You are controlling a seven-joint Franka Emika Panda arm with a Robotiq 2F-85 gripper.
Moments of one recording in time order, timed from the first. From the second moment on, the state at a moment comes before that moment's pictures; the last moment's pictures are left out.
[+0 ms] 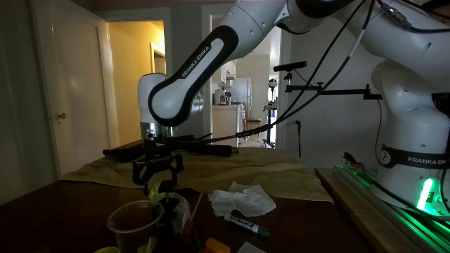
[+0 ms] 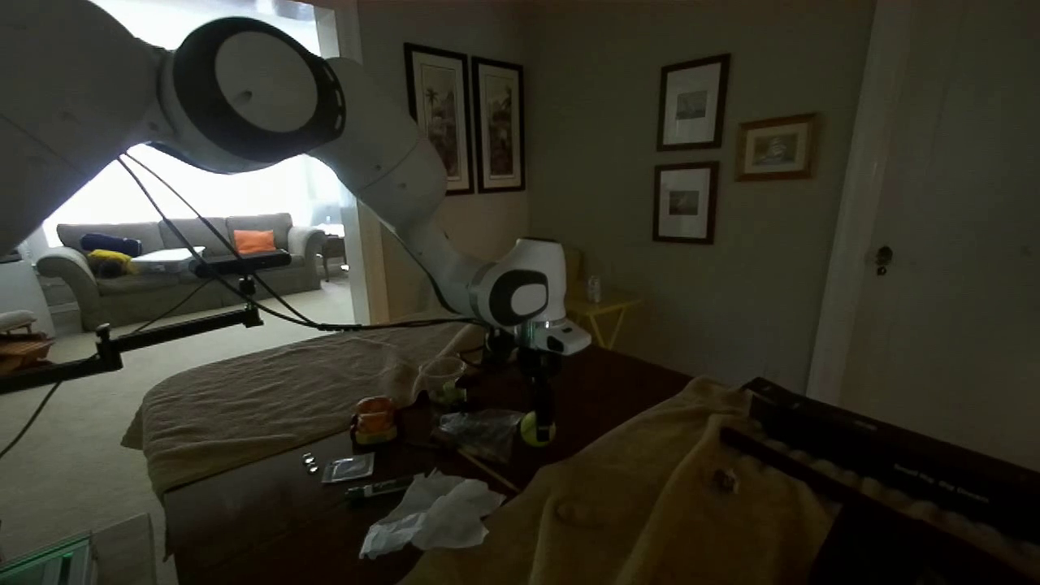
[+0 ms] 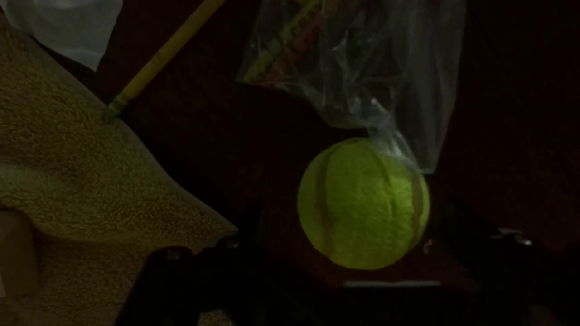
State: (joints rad) arm 0.16 0.82 -0.11 -1.60 0.06 2.42 0.72
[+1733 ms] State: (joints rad) arm 0.23 0.68 -0.14 -1.59 0.03 2.37 0.74
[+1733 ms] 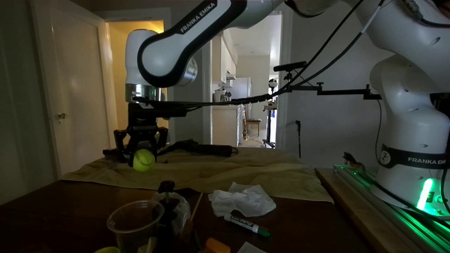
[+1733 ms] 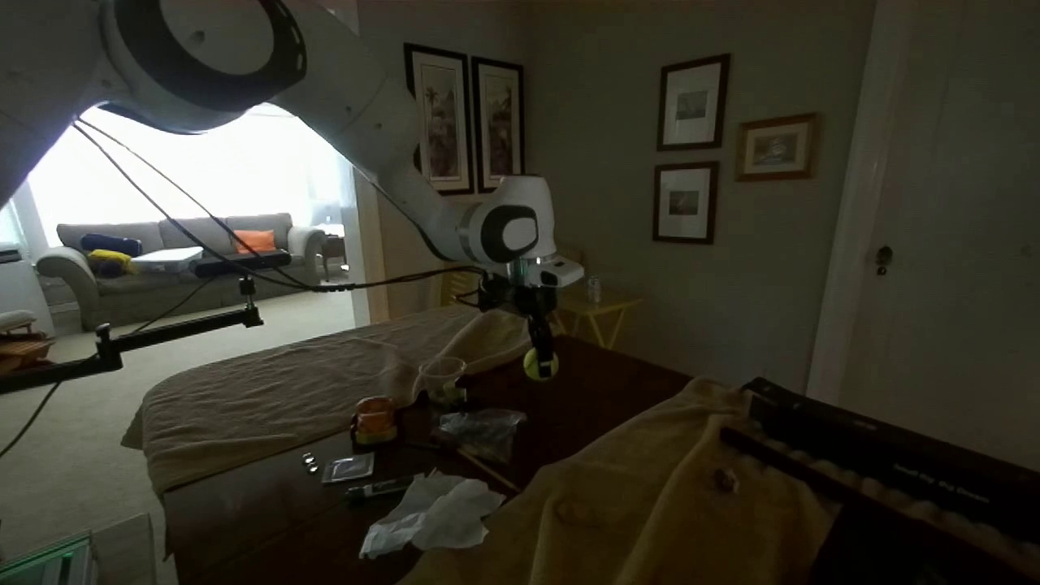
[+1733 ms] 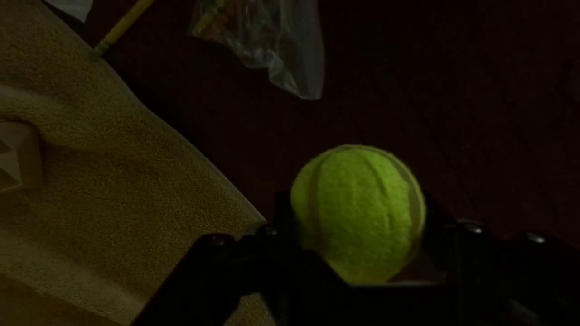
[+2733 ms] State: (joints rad) arm 0.28 0.55 -0.01 -1.71 0.00 2.27 0.70
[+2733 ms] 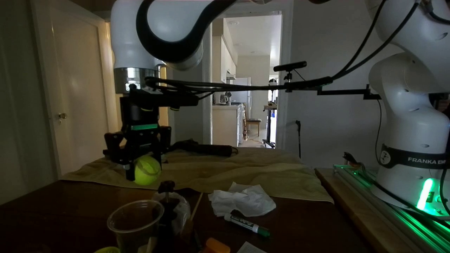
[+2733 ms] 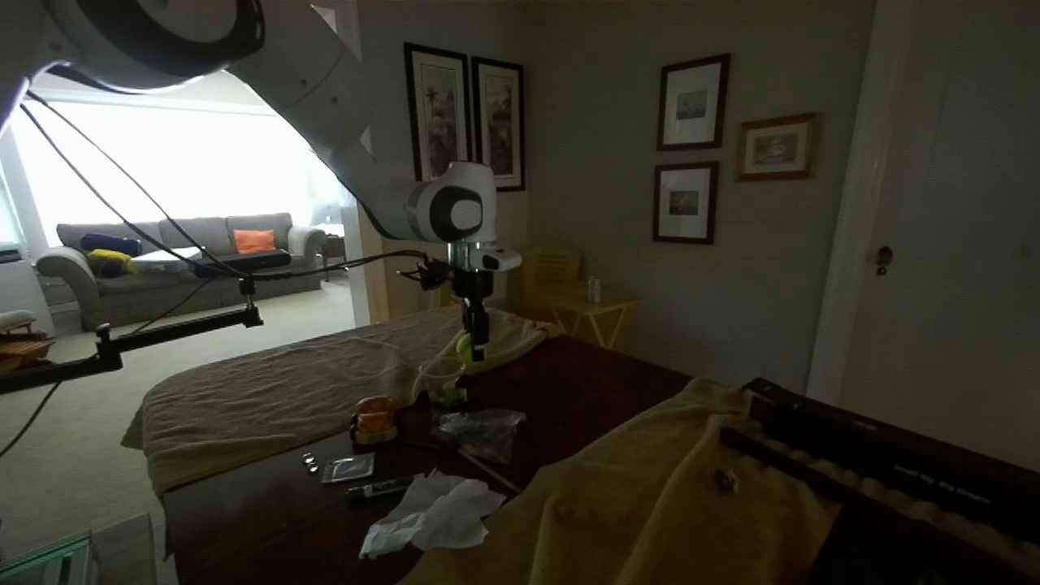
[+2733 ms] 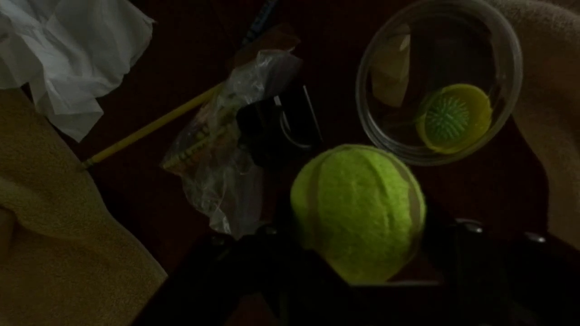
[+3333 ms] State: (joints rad) arm 0.33 0.55 0.01 -1.74 -0.05 2.27 0.70
